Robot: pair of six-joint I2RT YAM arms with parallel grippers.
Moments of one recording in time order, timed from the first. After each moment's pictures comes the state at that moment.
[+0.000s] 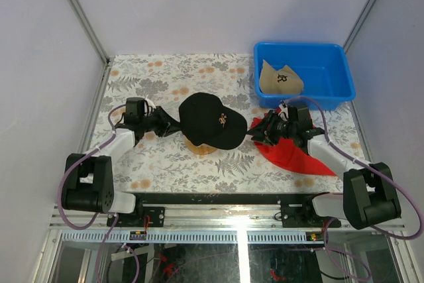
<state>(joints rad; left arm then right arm) -0.05 1.40 0.69 -0.03 0.68 -0.87 0.26 1.30 0.62 -0.04 -0.61 0.98</state>
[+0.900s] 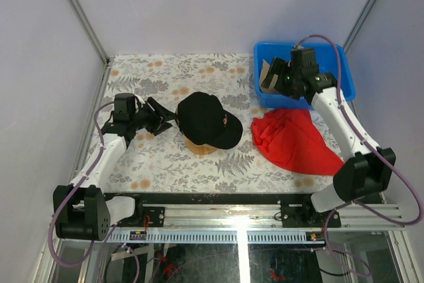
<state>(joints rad) -0.04 1.18 0.76 -0.26 0.56 -0.93 0.25 1.46 1.40 -0.68 -0.09 0.56</state>
